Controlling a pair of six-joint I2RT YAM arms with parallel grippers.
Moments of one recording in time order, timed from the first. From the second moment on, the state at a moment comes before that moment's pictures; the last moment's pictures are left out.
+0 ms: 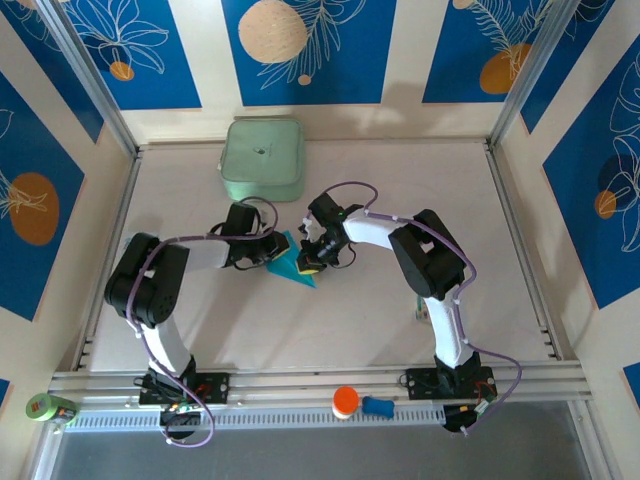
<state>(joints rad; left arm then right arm) -0.38 1.77 0.85 0.07 0.48 -0.86 0.64 2.12 1.41 -0.57 -0.61 0.46</state>
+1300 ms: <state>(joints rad) -0.37 1.82 0.94 -0.15 0.41 -0.76 0.64 2.12 1.40 -0.59 -0.60 0.44</state>
